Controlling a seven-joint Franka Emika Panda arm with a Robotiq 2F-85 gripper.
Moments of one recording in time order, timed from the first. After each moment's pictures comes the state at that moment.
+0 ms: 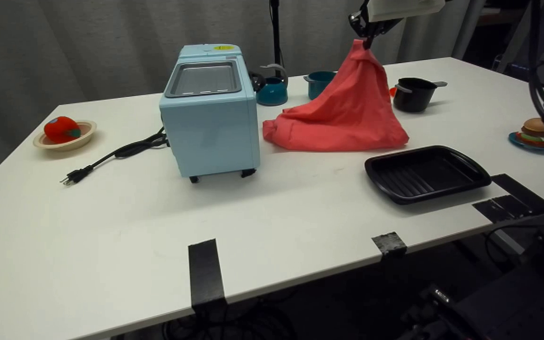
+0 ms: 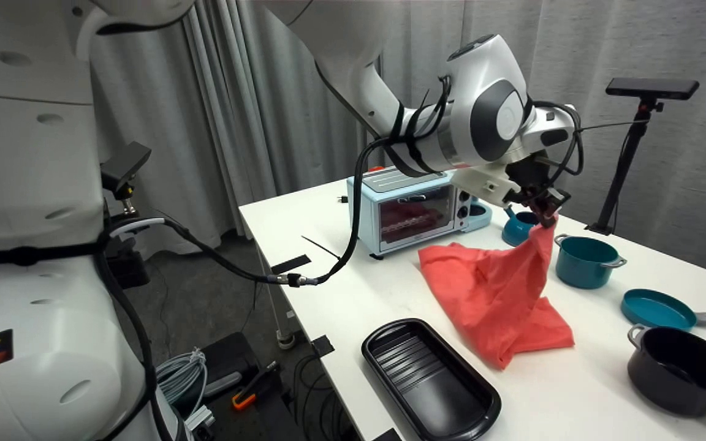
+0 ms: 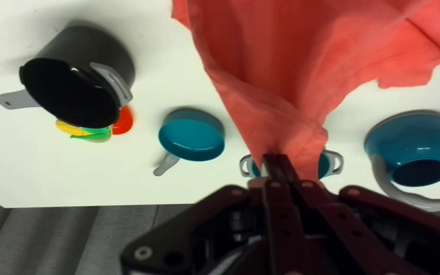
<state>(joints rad) 0.08 0.28 -0.23 -2.02 -0.39 2.81 0.54</state>
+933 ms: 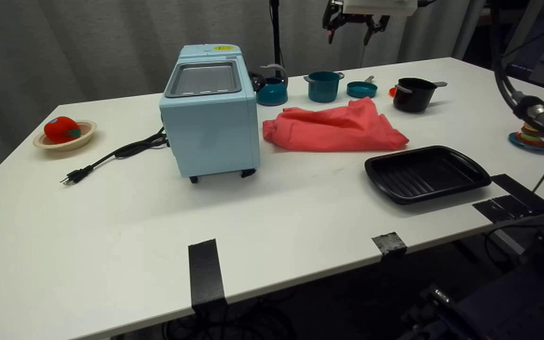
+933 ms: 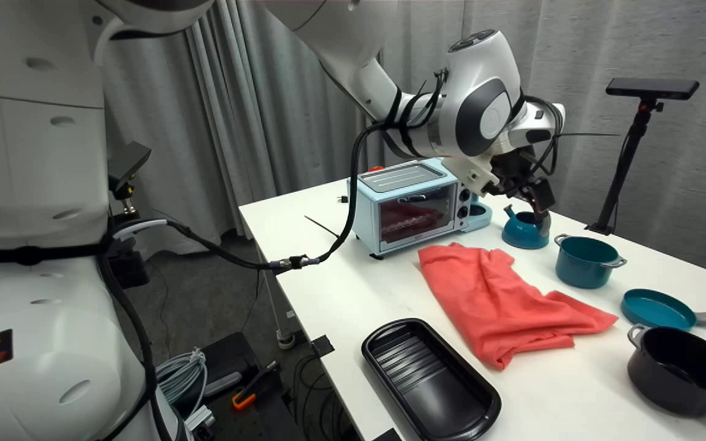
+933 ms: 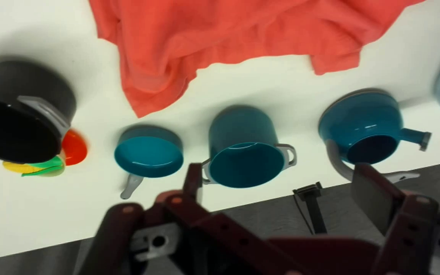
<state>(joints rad) 0.07 0.31 -0.15 -1.96 -0.17 2.79 0.52</state>
